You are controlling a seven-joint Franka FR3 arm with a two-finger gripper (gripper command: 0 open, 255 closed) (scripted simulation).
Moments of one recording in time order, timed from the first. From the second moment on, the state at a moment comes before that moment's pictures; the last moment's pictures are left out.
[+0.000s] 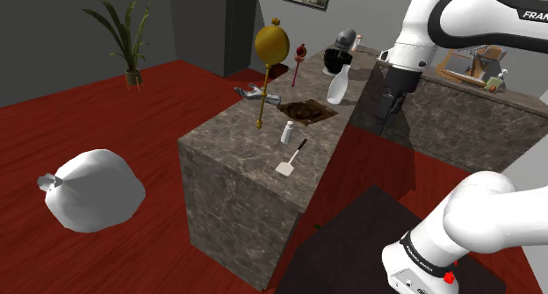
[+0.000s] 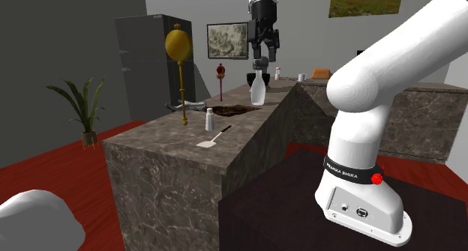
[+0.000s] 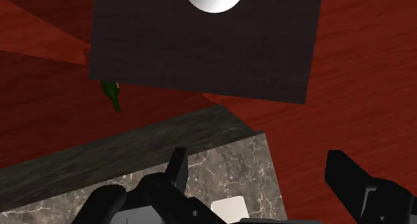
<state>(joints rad) 0.00 -0.77 0.00 -2.44 0.10 1.51 -0.13</state>
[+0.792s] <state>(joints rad) -0.08 -0.54 0.18 -2.54 0.19 1.91 0.28</state>
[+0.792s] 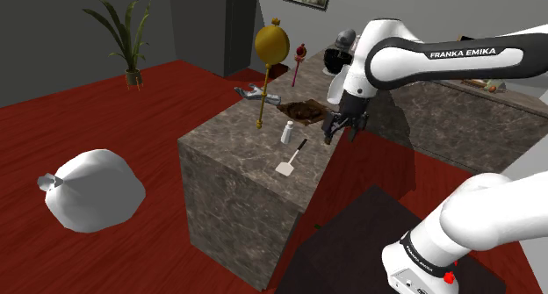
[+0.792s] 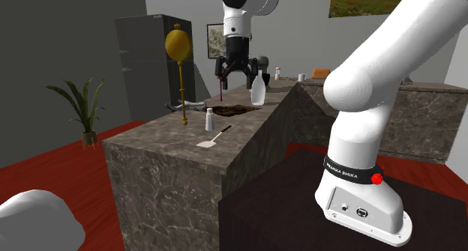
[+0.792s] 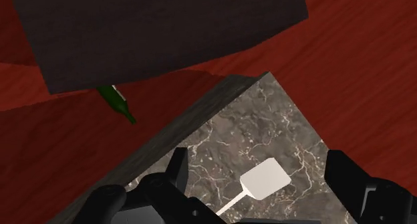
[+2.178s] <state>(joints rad) -0.24 0.24 0.24 -2.26 -0.19 2.51 1.29</state>
